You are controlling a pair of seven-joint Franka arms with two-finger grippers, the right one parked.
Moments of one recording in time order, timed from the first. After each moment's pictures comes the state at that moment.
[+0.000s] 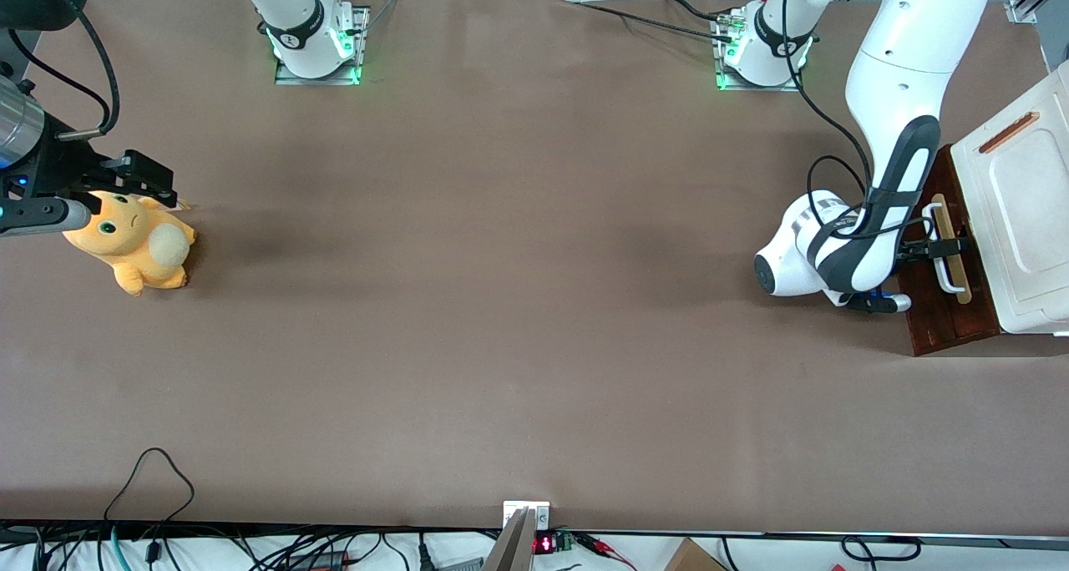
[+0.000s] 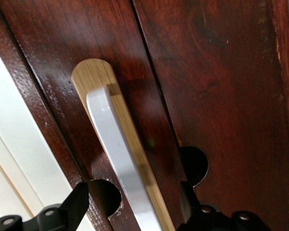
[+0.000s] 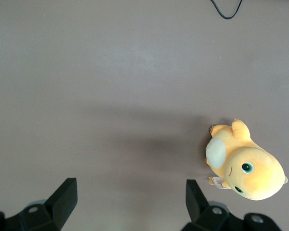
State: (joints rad) arm -0.07 0.65 -0.06 -1.92 1.25 1.44 -0.71
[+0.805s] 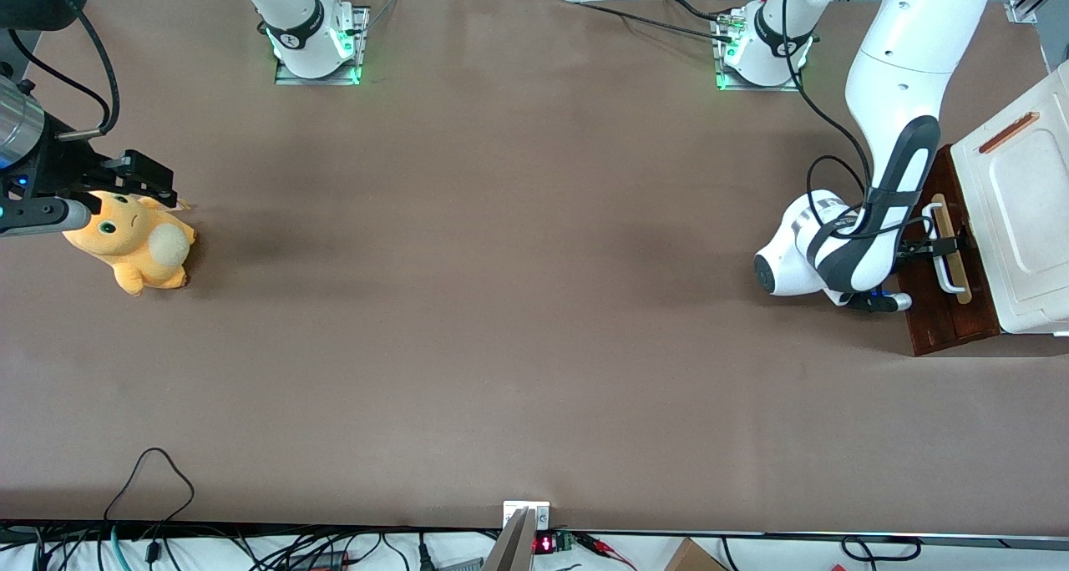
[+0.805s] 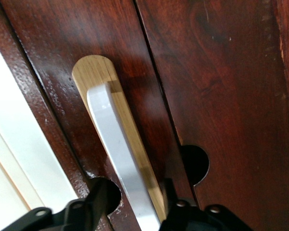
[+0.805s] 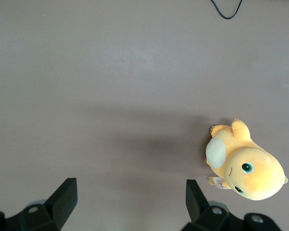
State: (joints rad) arm -0.07 0.65 -0.06 -1.92 1.25 1.44 -0.72
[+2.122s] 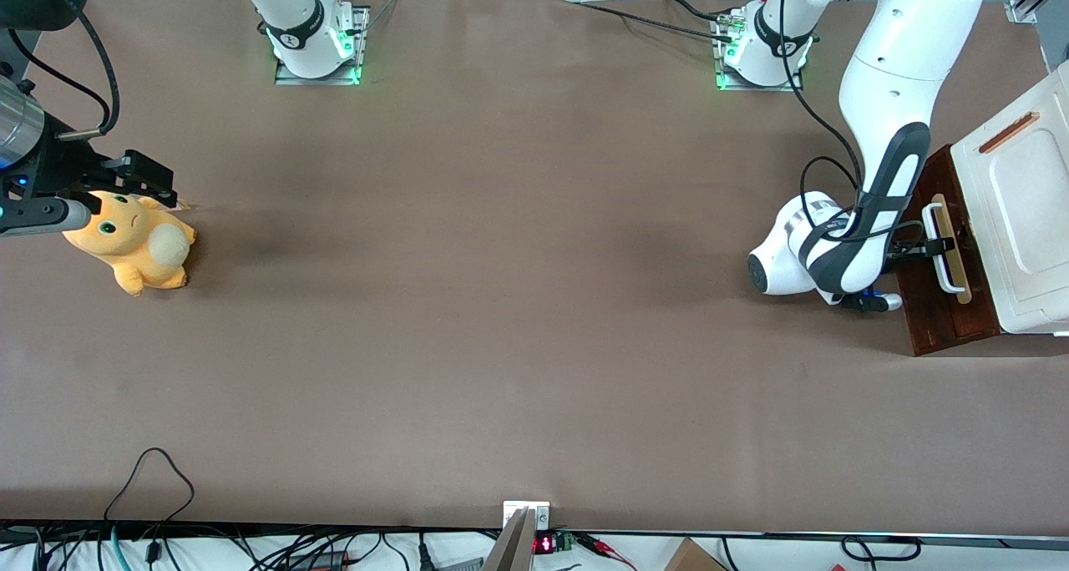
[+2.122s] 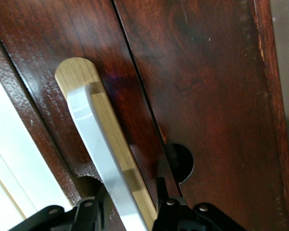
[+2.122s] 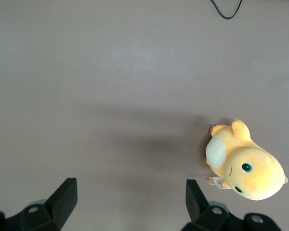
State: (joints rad) arm -0.07 0.68 -0.07 -1.92 1.25 1.43 -0.74
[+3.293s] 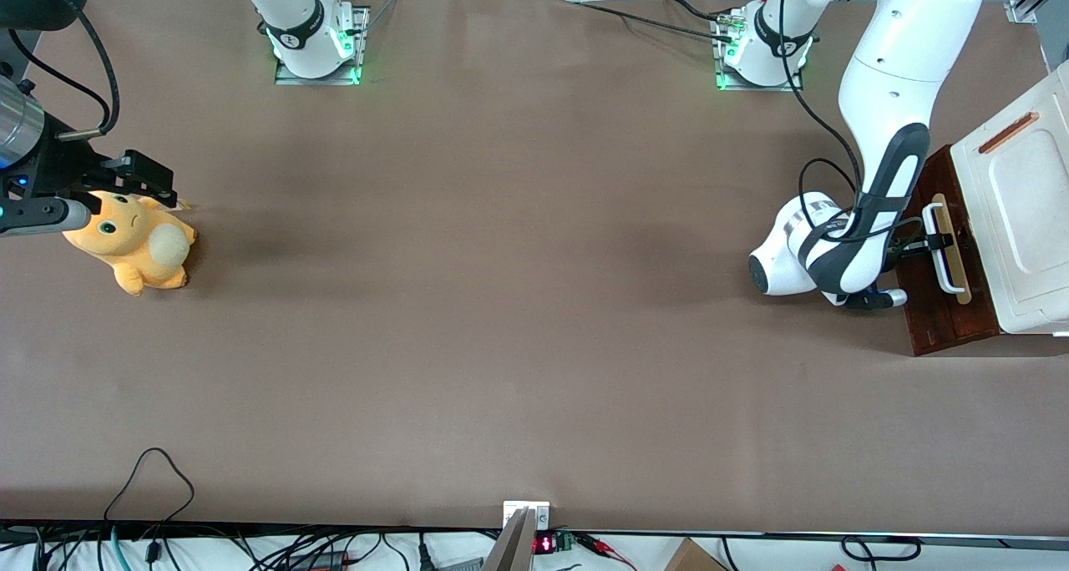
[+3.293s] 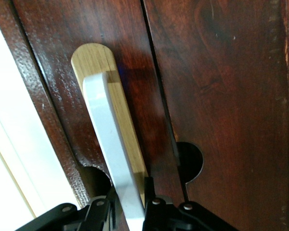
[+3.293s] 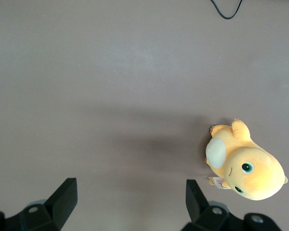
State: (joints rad) arm -0.07 0.68 -0.07 -1.92 1.25 1.41 -0.83
